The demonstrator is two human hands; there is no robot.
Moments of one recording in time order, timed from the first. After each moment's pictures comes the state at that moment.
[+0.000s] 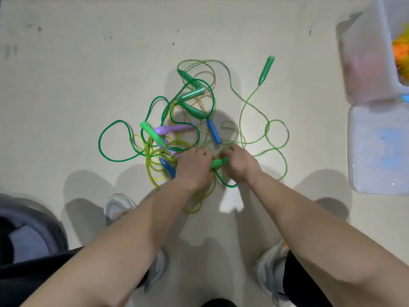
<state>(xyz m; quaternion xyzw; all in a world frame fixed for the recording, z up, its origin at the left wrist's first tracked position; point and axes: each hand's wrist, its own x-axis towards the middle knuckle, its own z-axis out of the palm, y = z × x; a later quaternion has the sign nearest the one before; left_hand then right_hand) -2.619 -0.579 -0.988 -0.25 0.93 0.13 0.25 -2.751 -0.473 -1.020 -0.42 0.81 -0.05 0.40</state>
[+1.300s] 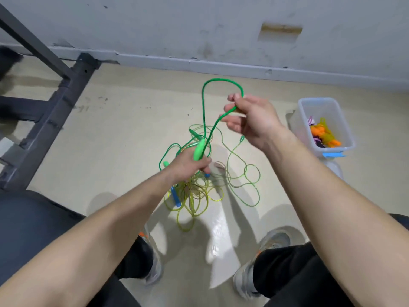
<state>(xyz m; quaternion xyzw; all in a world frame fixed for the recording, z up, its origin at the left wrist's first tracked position) -2.589 -0.582 -0.749 -0.36 0.73 0.58 0.03 -2.767 -0.499 -0.645 -0.15 0.60 -0.64 0.45</state>
